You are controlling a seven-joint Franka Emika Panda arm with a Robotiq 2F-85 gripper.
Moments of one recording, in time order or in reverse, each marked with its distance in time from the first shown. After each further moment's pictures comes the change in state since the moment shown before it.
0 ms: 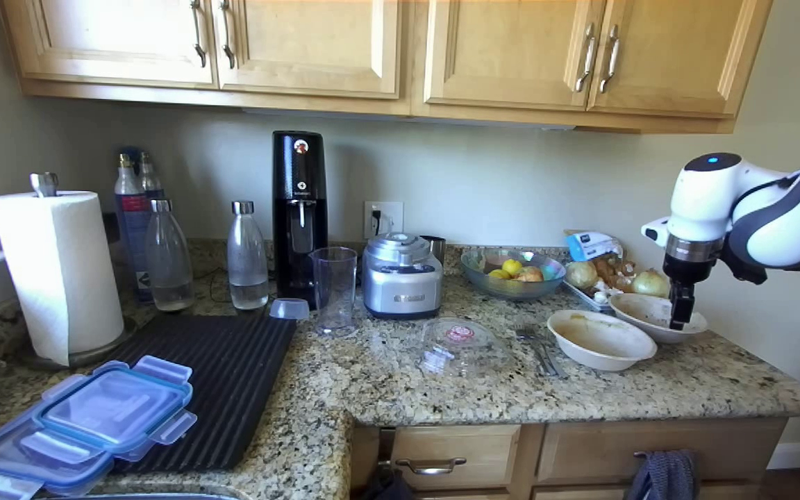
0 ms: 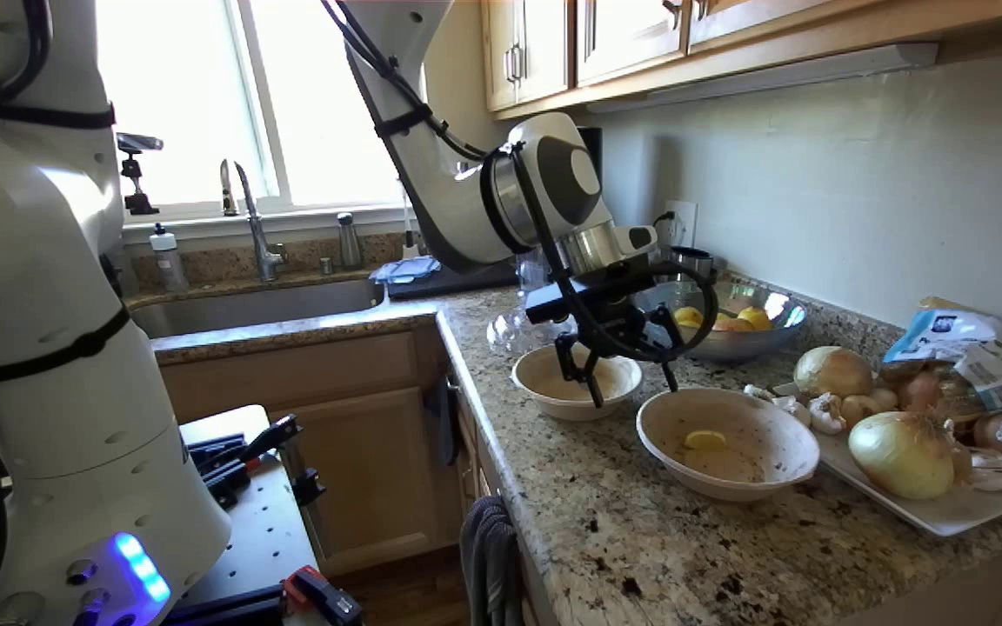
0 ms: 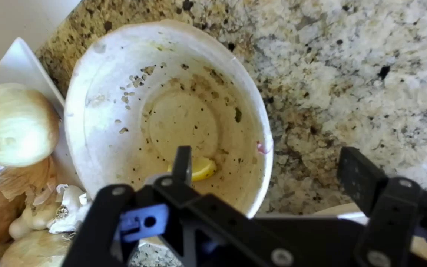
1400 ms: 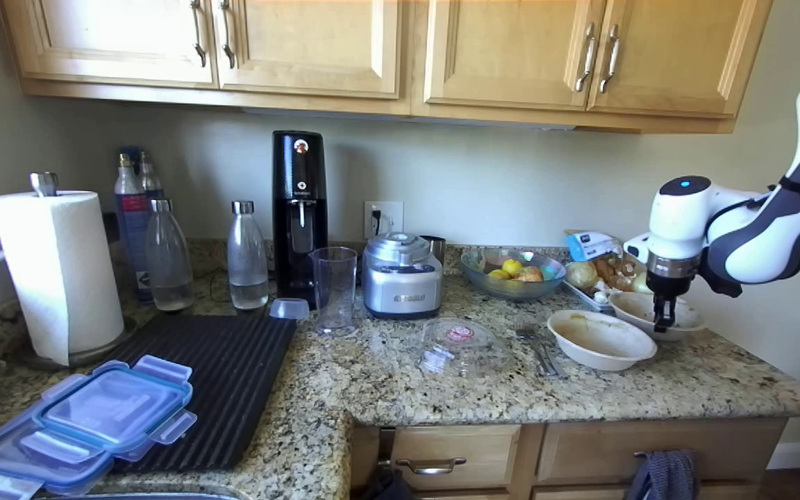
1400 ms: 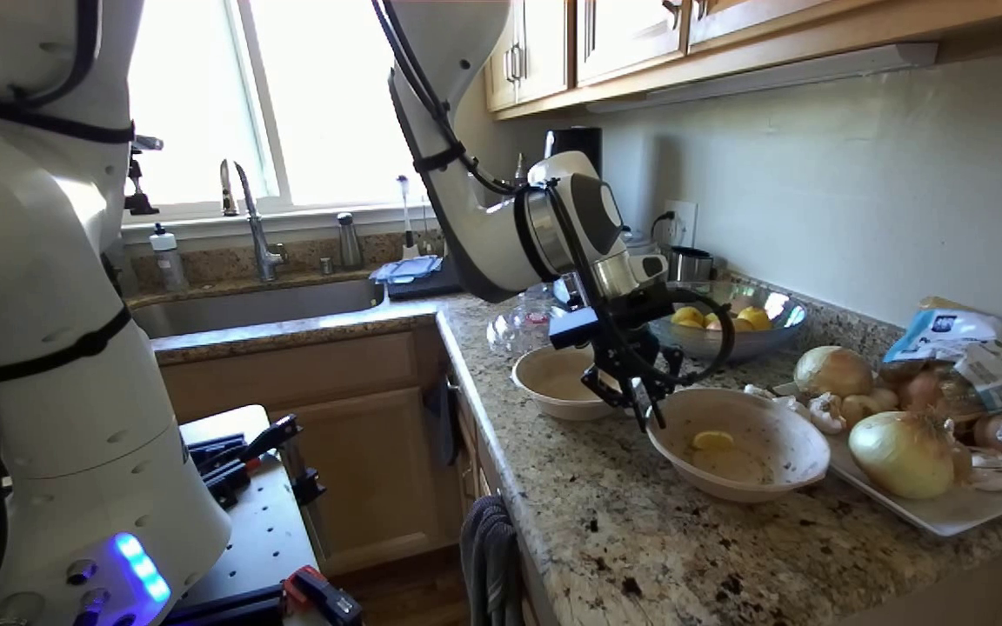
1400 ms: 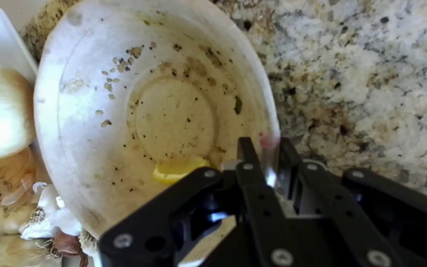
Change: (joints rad) arm 0.020 0.154 -0.010 0.122 -0.071 0.004 0.050
